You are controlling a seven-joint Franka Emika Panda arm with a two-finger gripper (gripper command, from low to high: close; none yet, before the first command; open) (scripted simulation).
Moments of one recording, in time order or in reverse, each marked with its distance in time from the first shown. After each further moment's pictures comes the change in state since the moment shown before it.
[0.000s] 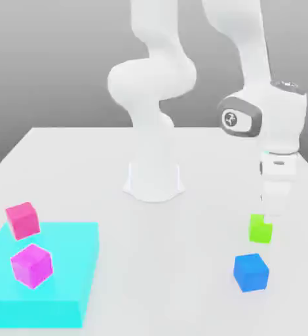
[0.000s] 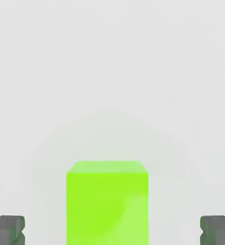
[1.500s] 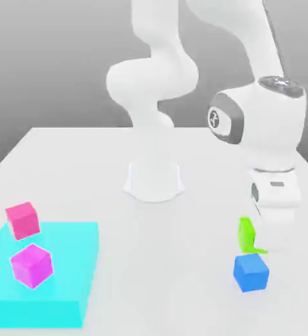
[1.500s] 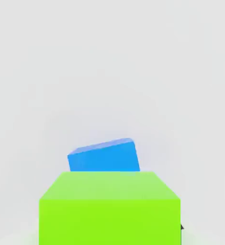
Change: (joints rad) arm -0.146 0.036 -0.198 0.215 0.115 -0.184 -0.674
